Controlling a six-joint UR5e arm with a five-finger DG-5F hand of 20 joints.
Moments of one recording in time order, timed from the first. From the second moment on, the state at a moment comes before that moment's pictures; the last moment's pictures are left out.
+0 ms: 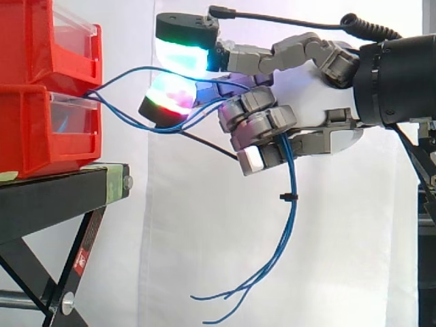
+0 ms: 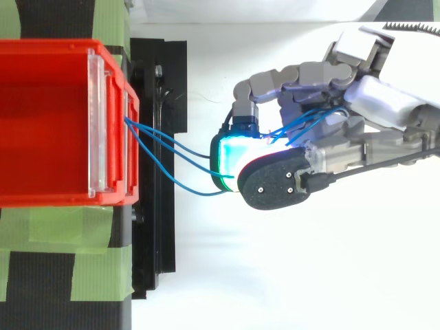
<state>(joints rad) 0.28 -1.90 -1.71 -2.72 -0.90 -0.08</state>
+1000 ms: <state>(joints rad) 0.28 -1.90 -1.71 -2.72 -0.90 -0.08</state>
